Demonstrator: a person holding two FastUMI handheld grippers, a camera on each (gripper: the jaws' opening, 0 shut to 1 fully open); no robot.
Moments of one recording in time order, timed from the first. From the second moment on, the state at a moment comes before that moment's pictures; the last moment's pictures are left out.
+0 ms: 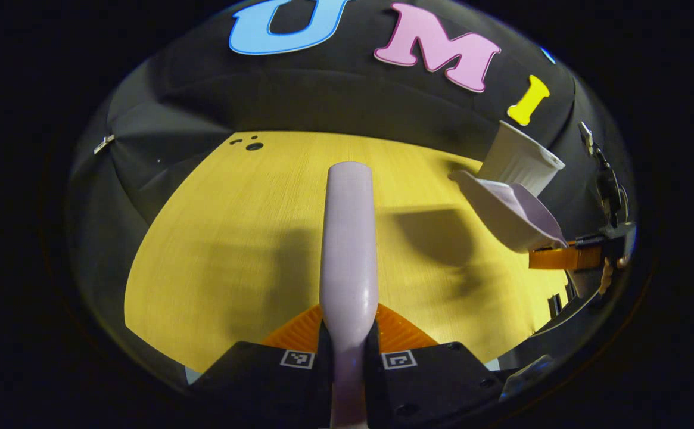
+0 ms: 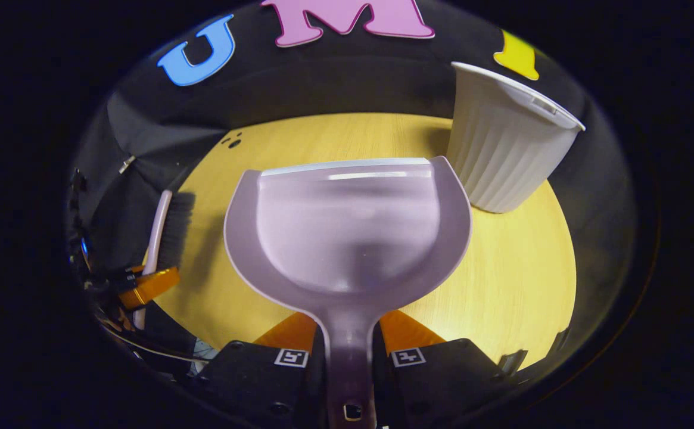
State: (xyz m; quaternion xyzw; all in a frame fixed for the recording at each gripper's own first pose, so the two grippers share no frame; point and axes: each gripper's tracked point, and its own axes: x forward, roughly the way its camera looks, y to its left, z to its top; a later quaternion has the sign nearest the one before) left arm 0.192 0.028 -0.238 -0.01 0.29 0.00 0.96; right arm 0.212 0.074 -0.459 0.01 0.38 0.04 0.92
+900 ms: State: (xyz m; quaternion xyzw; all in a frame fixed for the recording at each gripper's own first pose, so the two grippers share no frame) left arm 0.235 0.042 -0.292 0.06 0.44 0.04 0.90; right arm 0.224 0.068 -0.531 0.01 0.48 0.00 0.88
